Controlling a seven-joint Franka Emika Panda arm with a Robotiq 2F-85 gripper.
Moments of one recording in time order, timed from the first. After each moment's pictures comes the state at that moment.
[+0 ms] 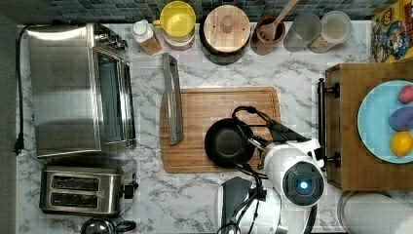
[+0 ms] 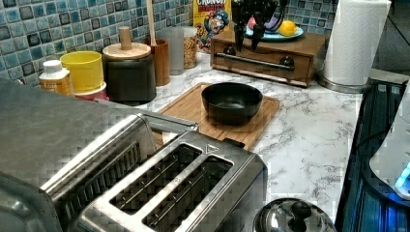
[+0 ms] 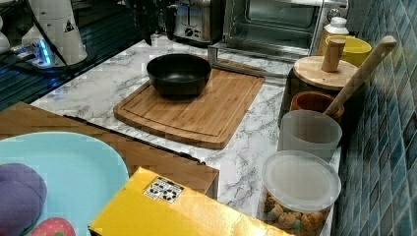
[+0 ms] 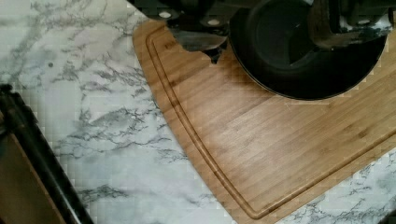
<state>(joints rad) -0.14 -0.29 -0.14 -2.54 -0.03 0.80 -0.51</state>
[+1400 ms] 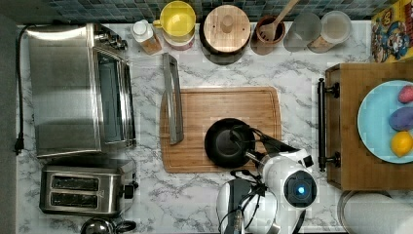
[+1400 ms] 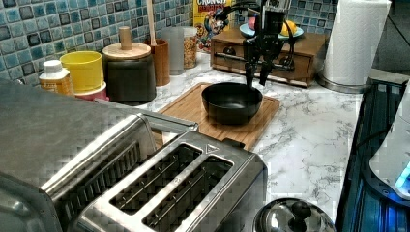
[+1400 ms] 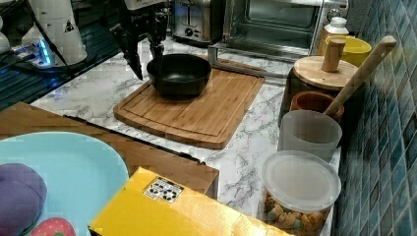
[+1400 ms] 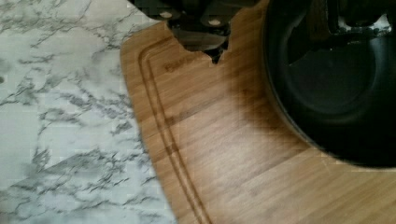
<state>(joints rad) -0.12 -0.18 -0.20 -2.71 0.11 1.00 -0.73</state>
